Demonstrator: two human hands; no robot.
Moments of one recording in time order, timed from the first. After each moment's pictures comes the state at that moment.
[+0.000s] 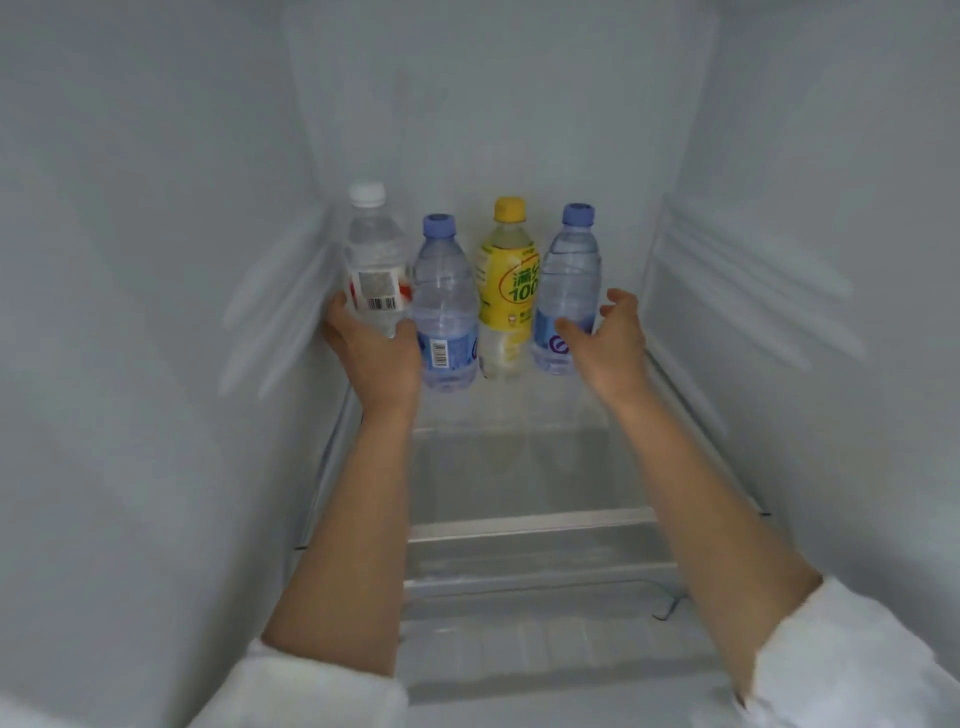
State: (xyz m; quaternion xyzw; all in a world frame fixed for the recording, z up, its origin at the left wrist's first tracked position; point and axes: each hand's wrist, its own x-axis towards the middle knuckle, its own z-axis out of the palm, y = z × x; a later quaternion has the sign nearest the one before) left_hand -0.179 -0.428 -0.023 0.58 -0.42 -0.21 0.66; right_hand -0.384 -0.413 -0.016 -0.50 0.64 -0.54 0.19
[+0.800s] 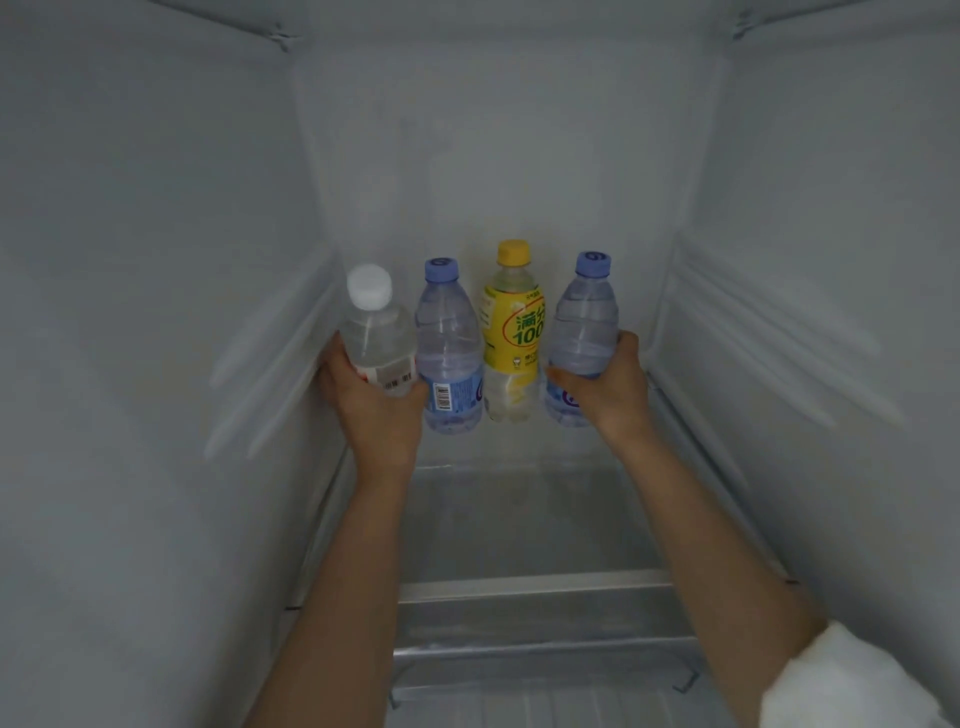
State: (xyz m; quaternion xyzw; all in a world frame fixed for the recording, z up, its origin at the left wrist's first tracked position) left_hand -0.168 -0.436 -0.043 0.55 -0.46 -0.16 0.68; right_hand -0.391 -0.433 -0.024 -0.51 0.62 -0.55 0.23
